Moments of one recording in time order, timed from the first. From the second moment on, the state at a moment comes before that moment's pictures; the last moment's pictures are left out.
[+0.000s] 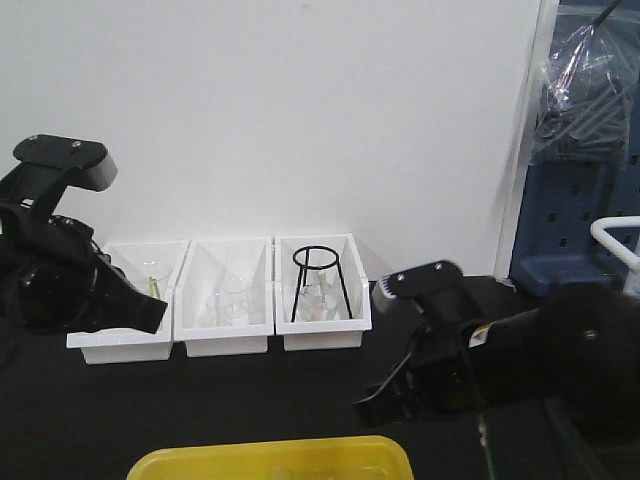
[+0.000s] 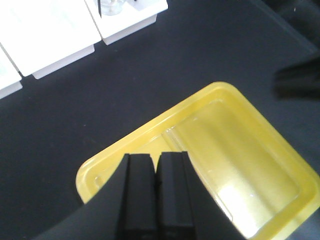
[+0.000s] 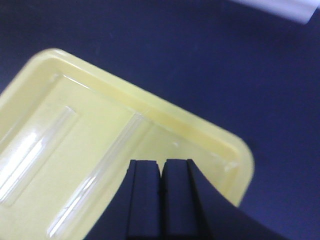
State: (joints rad) left arm -0.33 1.35 -1.47 -0.22 1.00 0.13; right arm 0.42 1.52 -1.19 0.39 0.59 -0.41
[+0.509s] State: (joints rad) left arm -0.33 0.66 -0.70 -0.31 0.54 0.34; right arm 0.42 0.71 -0.63 0.34 0.20 -0.41
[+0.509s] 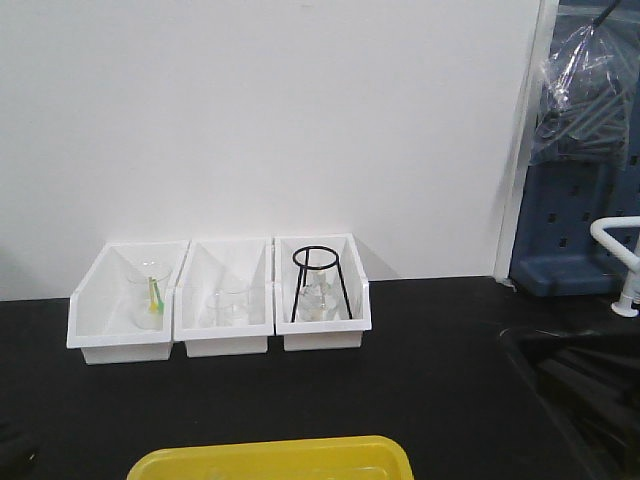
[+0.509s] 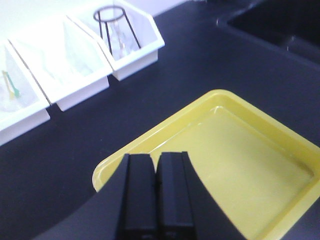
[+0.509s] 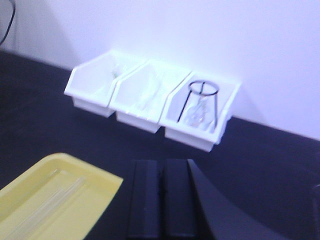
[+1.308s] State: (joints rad) left arm -0.33 0.50 -0.47 -0.33 0.43 0.34; right arm 0.42 0.60 -0.42 0.37 -0.12 -0.41
